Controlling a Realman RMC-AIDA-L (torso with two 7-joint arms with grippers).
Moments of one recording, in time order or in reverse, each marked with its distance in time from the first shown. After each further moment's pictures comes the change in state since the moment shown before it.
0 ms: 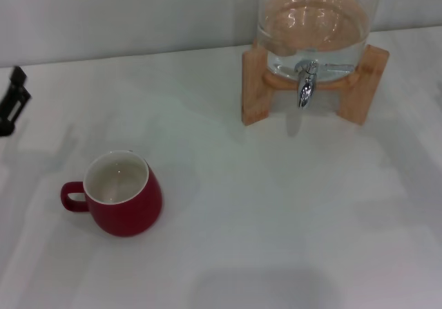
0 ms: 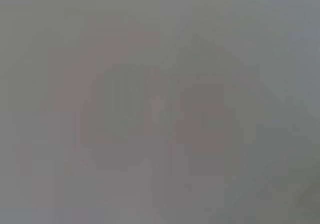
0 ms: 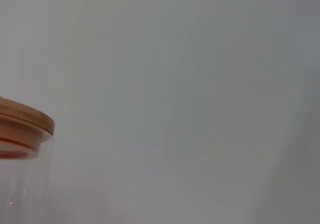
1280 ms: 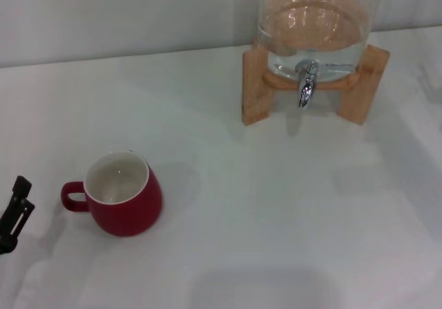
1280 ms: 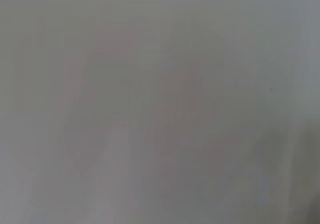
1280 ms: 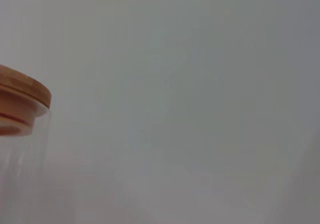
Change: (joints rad) left arm 0.291 -0.004 0.372 0.003 -0.218 -0.168 -0.033; right arm 0.103 -0.017 0.002 0.004 0.002 -0.159 -0.010
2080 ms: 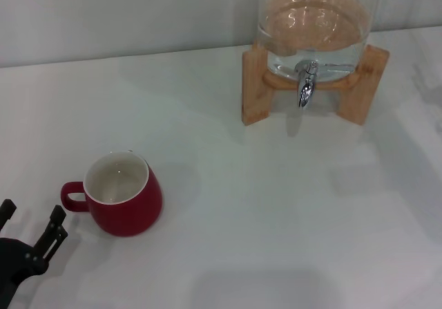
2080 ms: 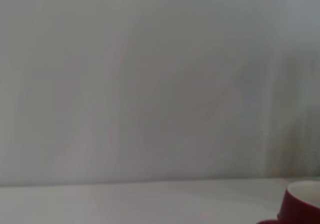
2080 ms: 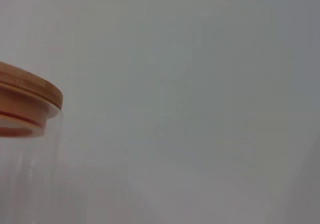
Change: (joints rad) left arm 0.001 0.004 0.088 -0.006 0.006 0.155 0.045; right arm 0.003 0.005 -0.006 0.002 -0.008 0.004 0.000
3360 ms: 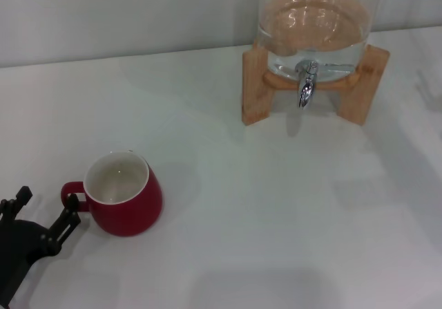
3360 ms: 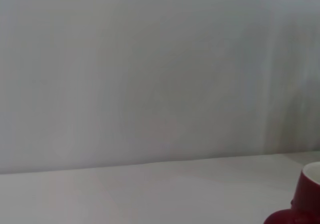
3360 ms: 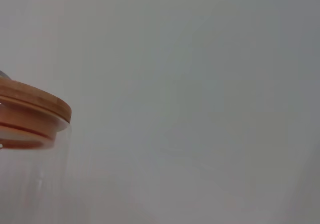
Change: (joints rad) left arm -0.082 0.009 0.012 -0.007 -0.003 0.133 -0.006; right arm -0.036 0.008 -0.005 -0.005 -0.003 0.073 0.000
